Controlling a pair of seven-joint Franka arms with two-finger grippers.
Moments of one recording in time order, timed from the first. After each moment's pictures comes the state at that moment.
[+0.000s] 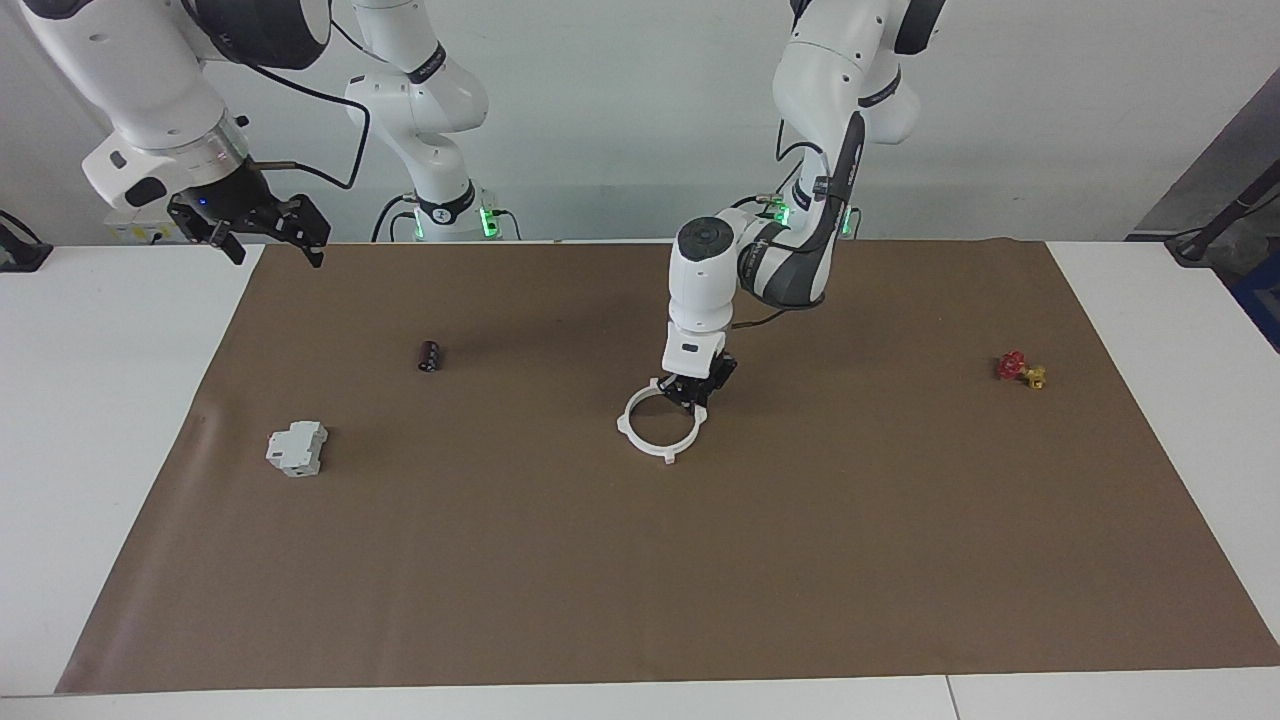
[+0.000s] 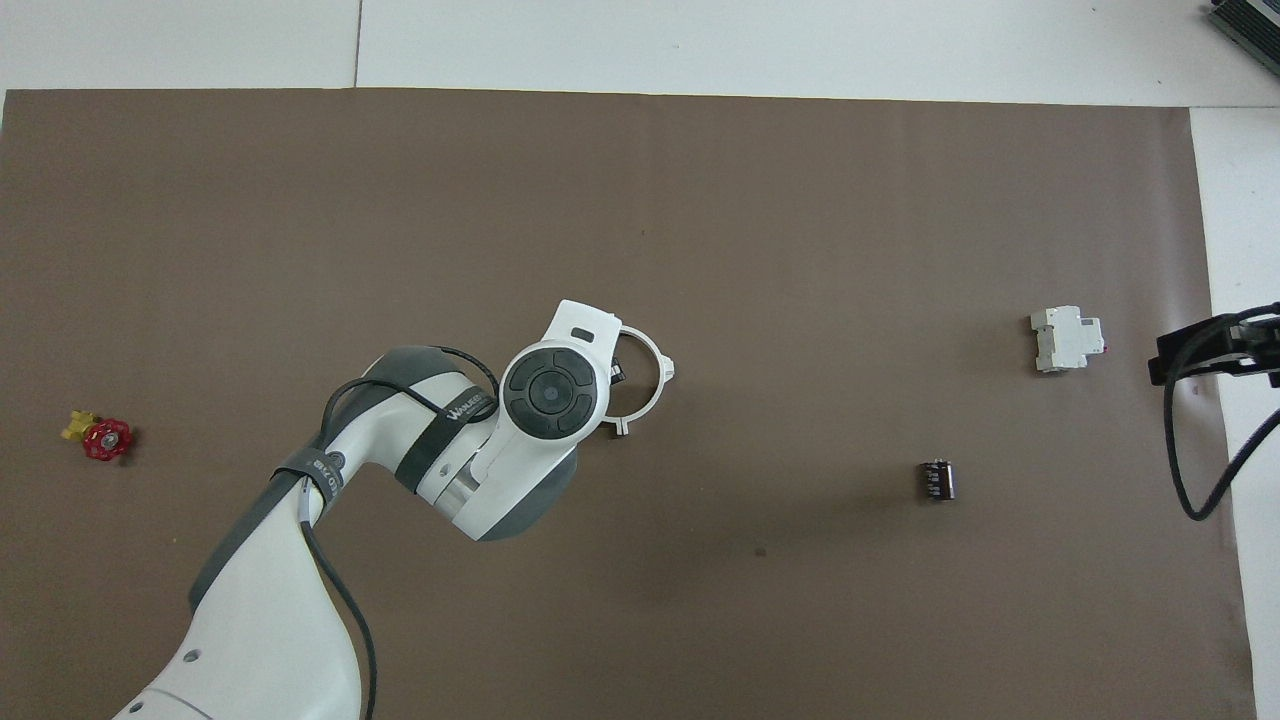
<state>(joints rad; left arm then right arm) -0.54 0.34 -0.11 -1.98 0.19 2.39 -1.15 0.04 -0.02 -0.11 -1.60 -0.04 1.46 -0.03</state>
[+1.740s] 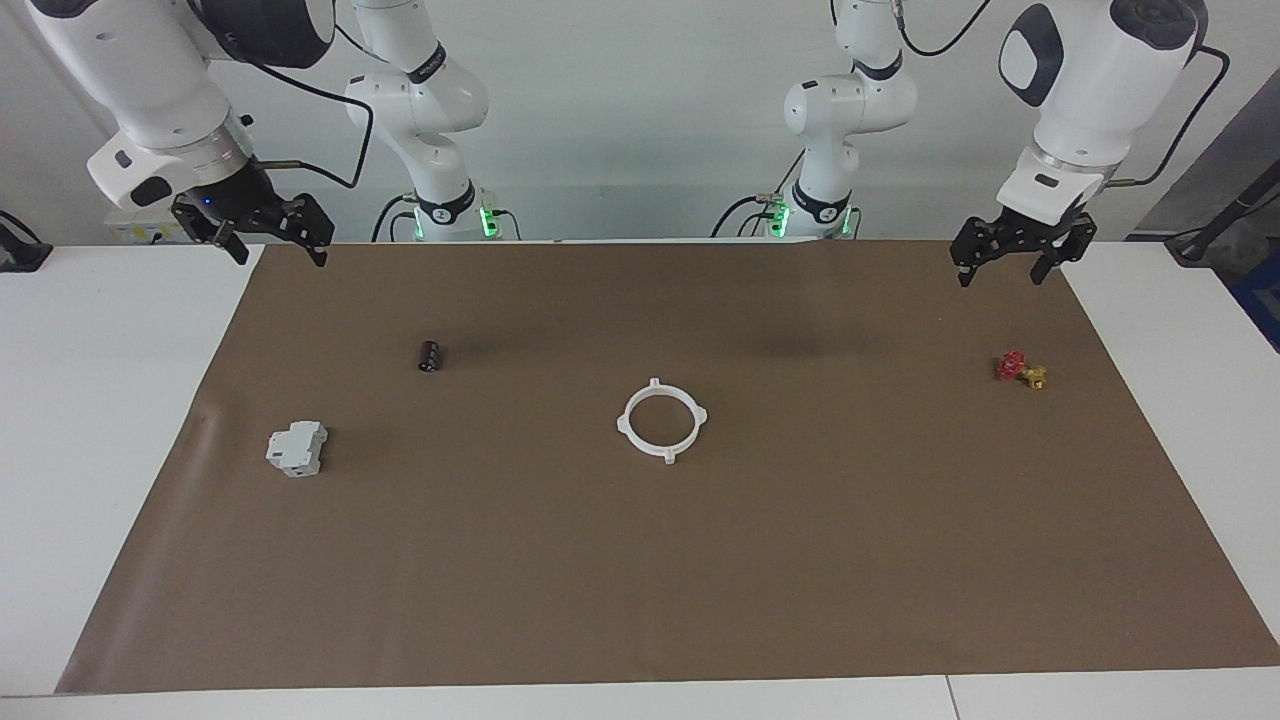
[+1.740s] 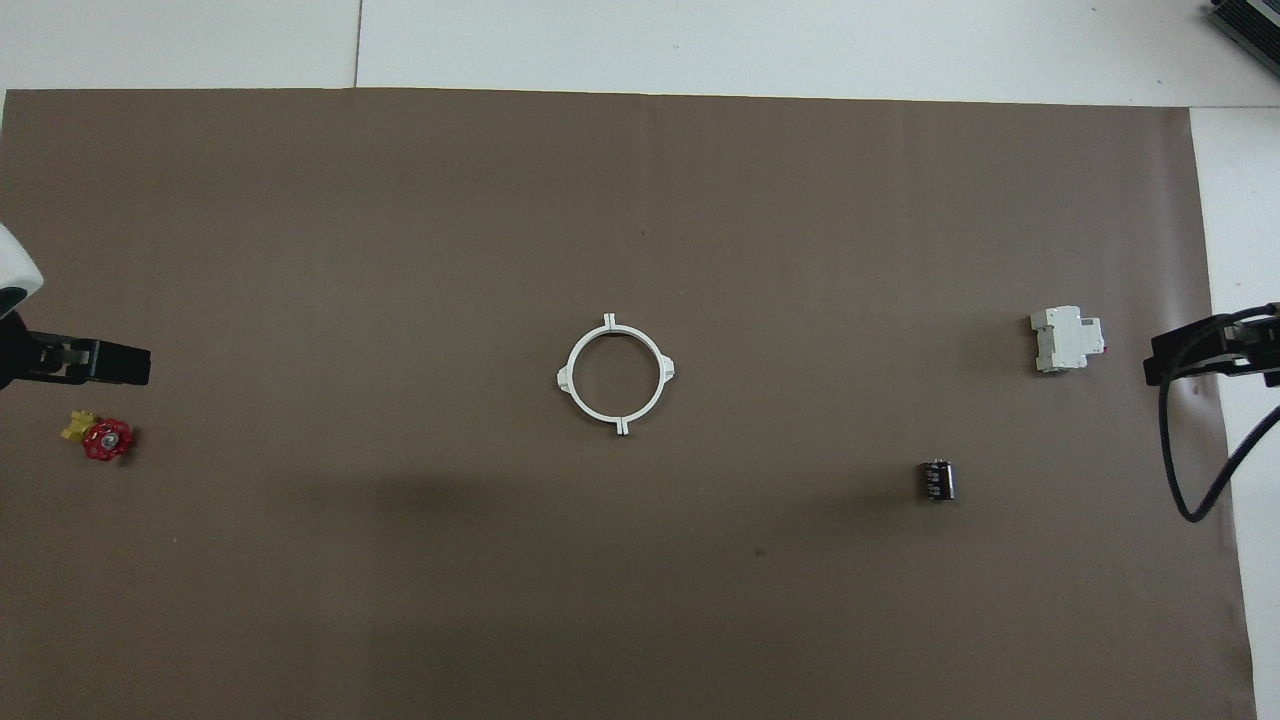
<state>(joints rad) 0.07 -0.15 -0.10 -1.85 0.08 1.75 0.10 0.05 -0.02 -0.11 -1.60 -0.04 1.46 -0.03</state>
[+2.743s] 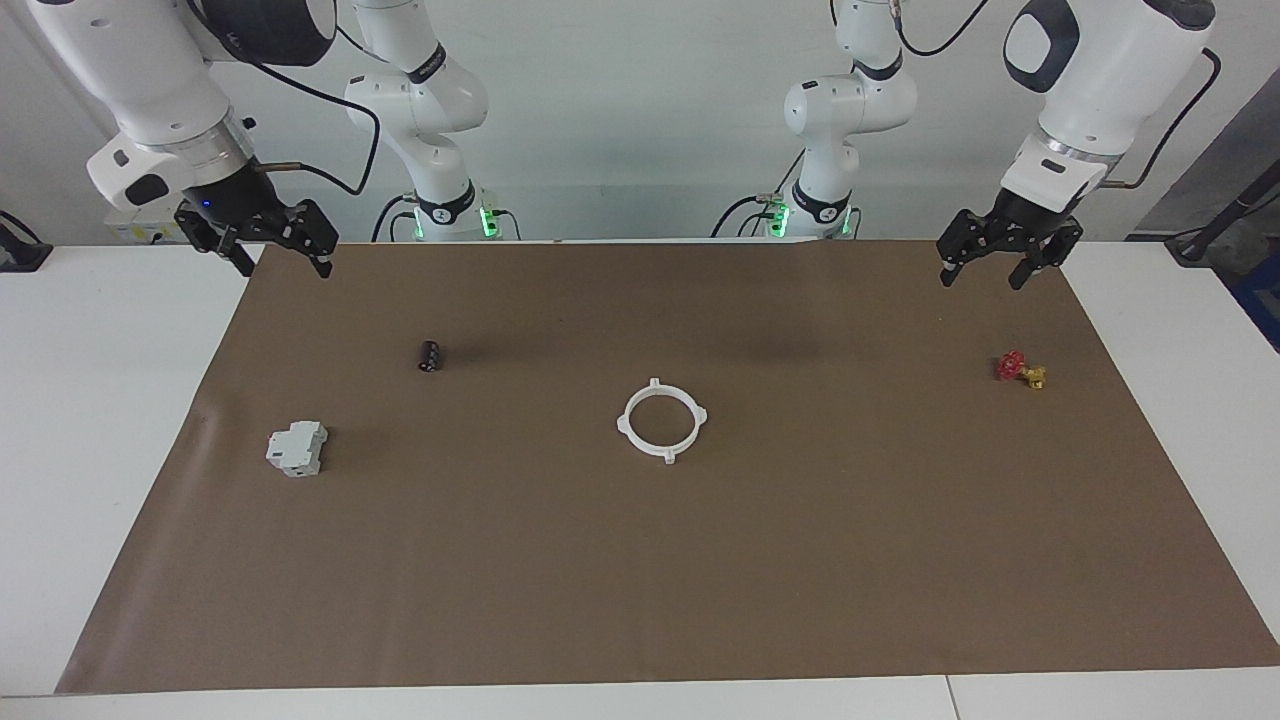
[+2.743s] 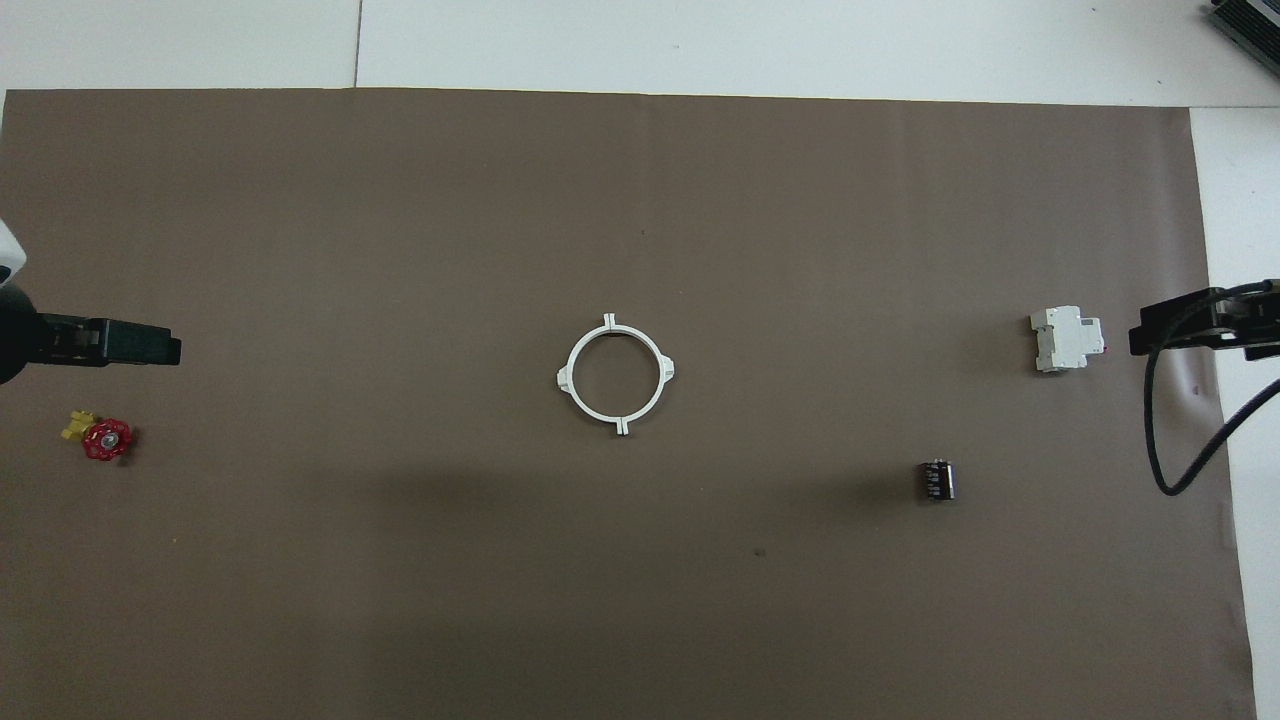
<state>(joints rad) 0.08 -0.14 -0.09 -1.84 -0.08 1.78 0.10 0.05 -0.02 -0.11 -1.61 0.00 1.54 0.00</state>
